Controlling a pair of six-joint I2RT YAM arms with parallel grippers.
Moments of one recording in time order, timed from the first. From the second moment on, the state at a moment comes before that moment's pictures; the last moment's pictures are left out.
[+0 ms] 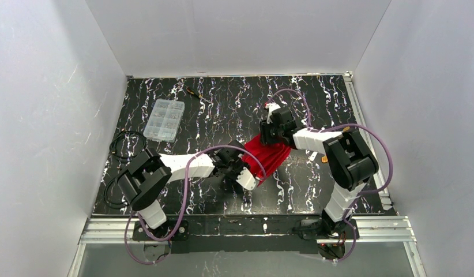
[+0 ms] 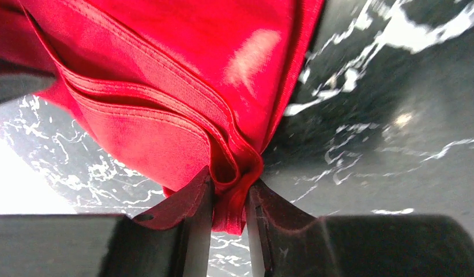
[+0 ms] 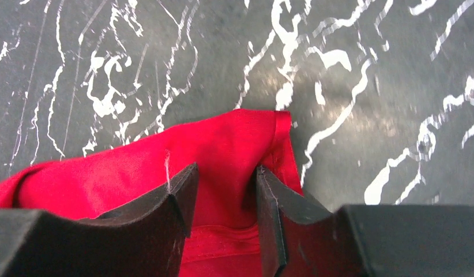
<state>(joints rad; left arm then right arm) -0.92 1.66 0.85 -0.25 0.02 1.29 0.51 1.80 0.98 0.05 -0.13 0.18</state>
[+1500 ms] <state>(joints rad) -0.74 1.48 0.86 -0.42 0.17 1.04 0.44 1.62 0.84 -0.06 -0.04 0.32</state>
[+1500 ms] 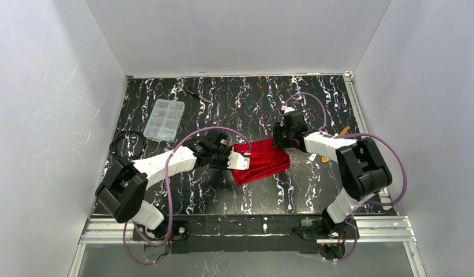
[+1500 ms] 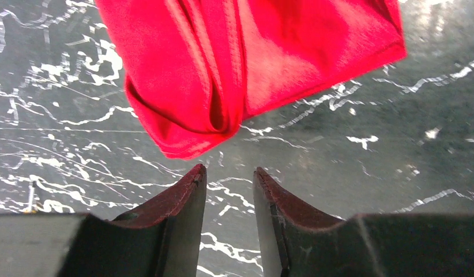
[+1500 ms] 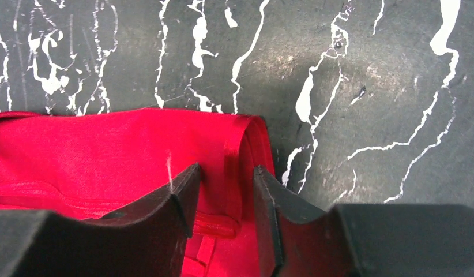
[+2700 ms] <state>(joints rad) -0.75 1.62 0.92 -0.34 0.21 1.07 0.38 1.70 0.88 0.03 -0.07 0.35</state>
